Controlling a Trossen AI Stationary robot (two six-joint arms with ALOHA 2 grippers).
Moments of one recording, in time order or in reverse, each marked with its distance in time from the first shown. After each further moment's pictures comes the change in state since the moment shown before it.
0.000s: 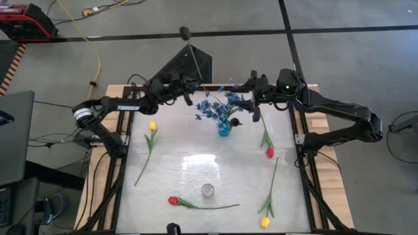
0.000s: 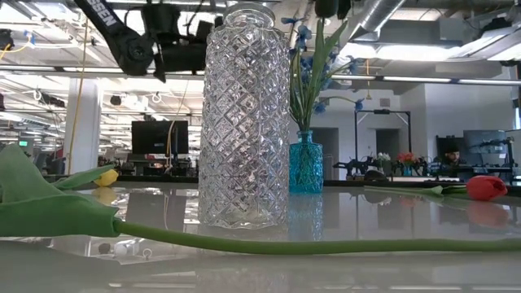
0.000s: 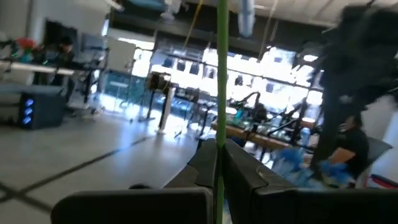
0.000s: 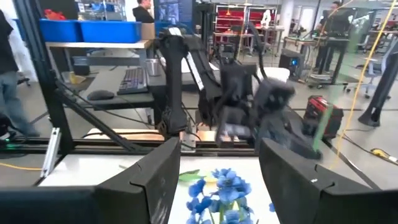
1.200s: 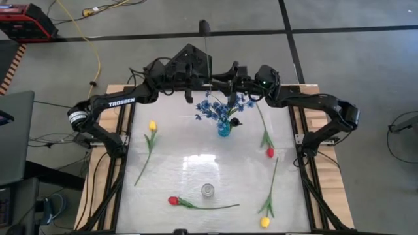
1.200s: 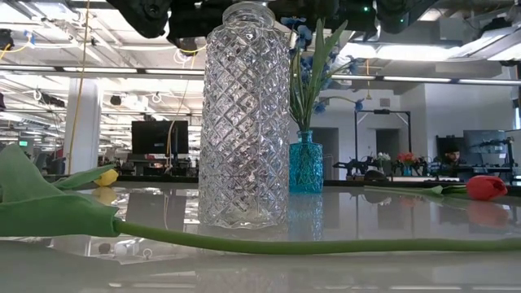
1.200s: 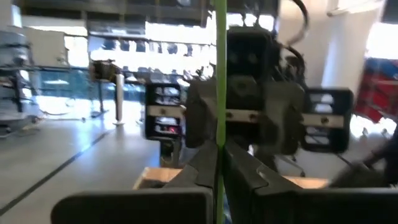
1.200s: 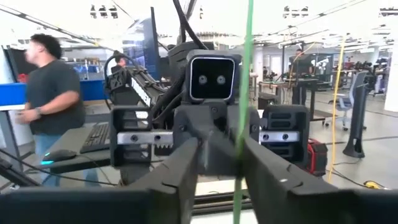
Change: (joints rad) left arm -0.010 -0.069 0.316 -0.439 0.257 0.155; right arm -0.090 0.346 0.002 0.592 0.004 0.159
